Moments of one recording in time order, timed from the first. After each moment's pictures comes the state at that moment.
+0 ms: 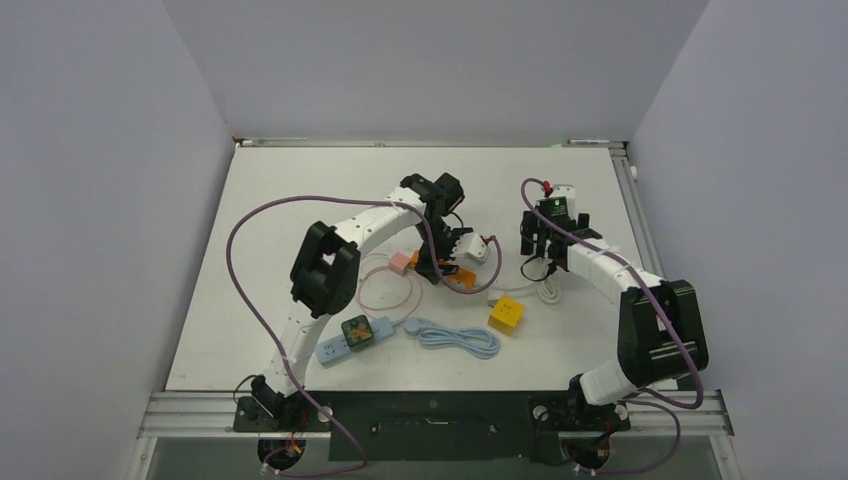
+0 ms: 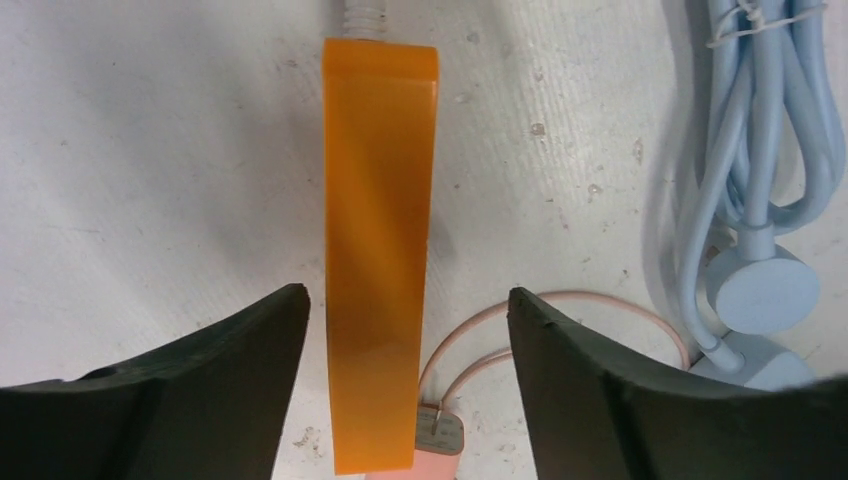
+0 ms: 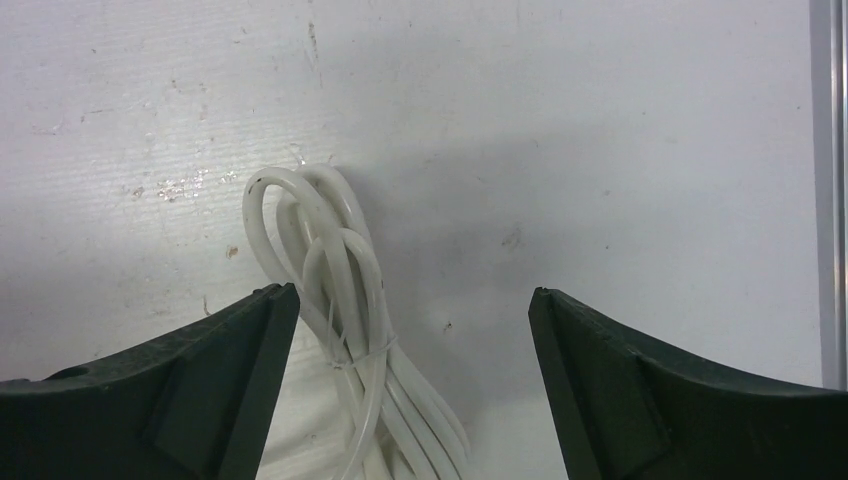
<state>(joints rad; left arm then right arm) -0.72 2.28 2.01 -1.19 0.48 1.20 0.22 1.51 0.88 -0.28 0.37 0.18</state>
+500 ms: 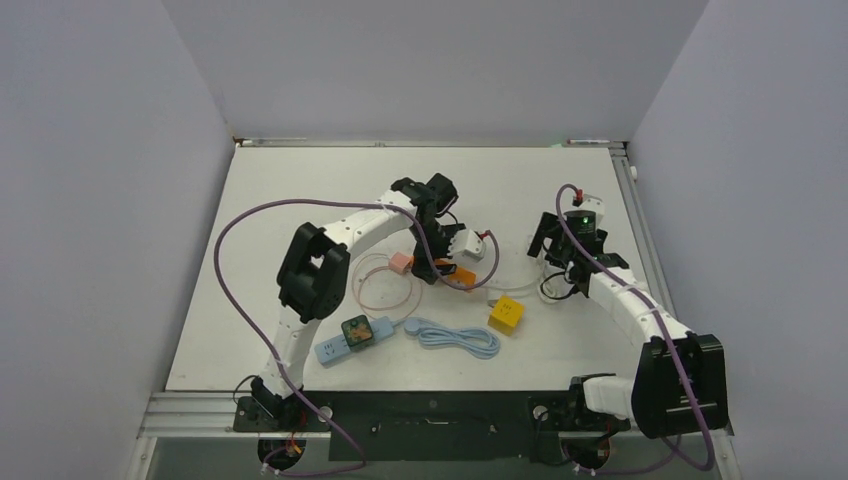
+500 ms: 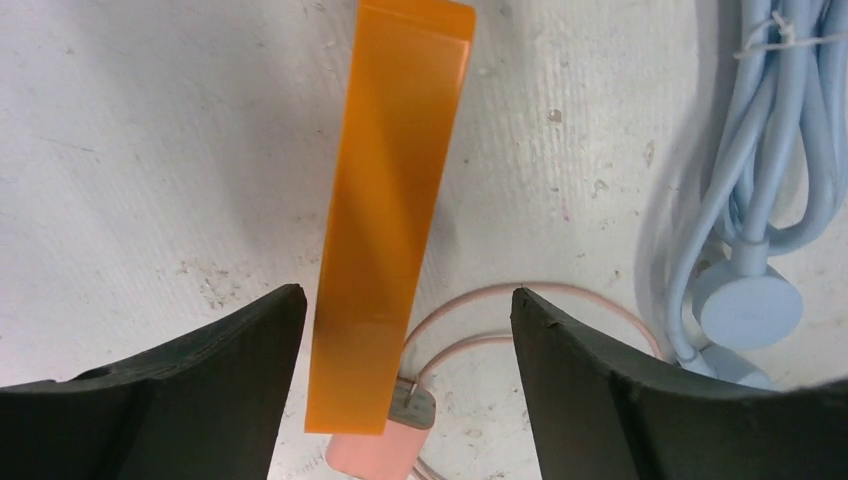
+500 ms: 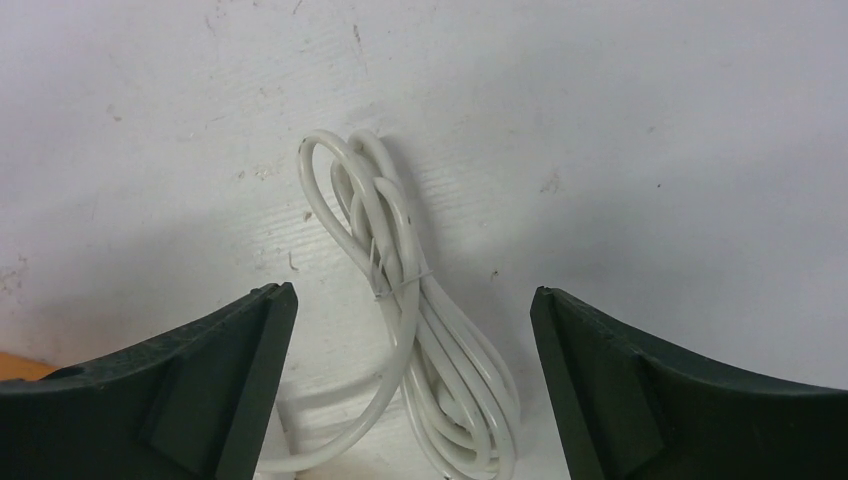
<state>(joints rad) -0.71 2.18 1.86 -1.09 0.44 1.06 0.13 1.24 0.72 -0.23 0.19 0.37</state>
